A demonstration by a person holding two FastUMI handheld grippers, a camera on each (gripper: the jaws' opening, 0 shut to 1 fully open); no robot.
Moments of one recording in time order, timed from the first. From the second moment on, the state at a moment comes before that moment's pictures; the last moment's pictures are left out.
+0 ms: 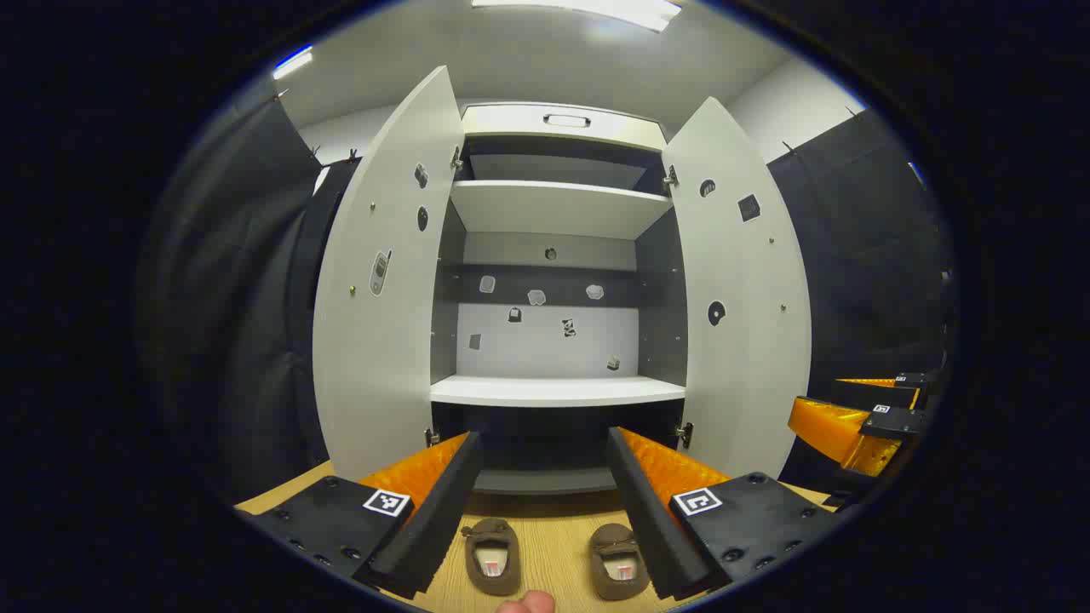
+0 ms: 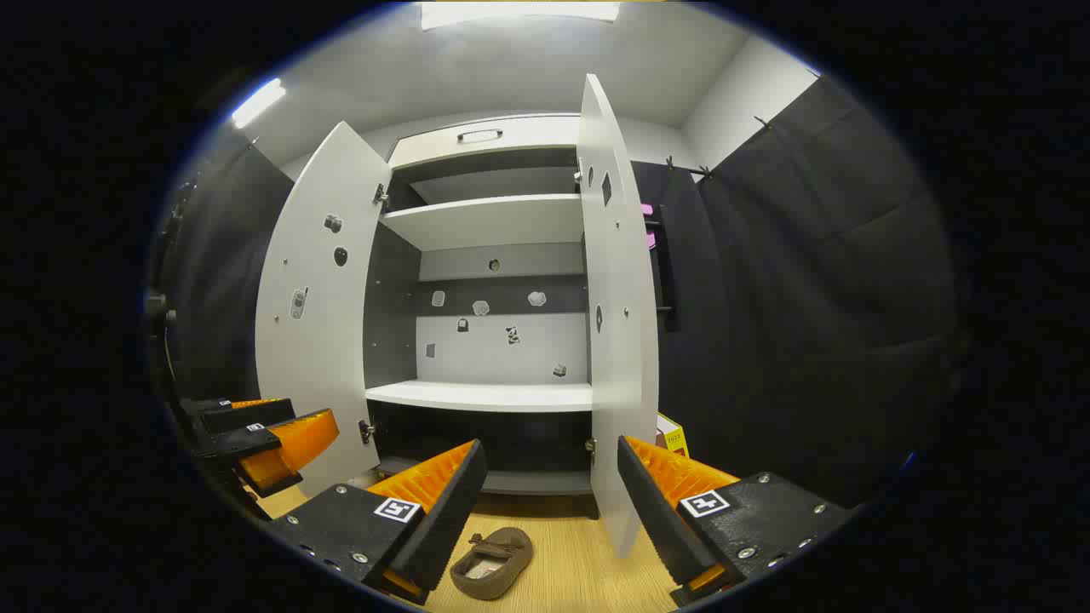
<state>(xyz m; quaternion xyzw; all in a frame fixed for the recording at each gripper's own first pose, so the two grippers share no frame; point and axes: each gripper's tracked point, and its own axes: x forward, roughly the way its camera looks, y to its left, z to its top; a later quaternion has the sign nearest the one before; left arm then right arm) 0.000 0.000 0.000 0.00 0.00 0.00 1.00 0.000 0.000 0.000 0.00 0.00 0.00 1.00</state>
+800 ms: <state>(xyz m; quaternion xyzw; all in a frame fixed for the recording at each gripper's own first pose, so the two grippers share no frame) -0.001 0.001 0.006 0.00 -0.01 0.01 1.00 0.003 -0.001 0.004 0.00 0.00 -0.01 1.00</state>
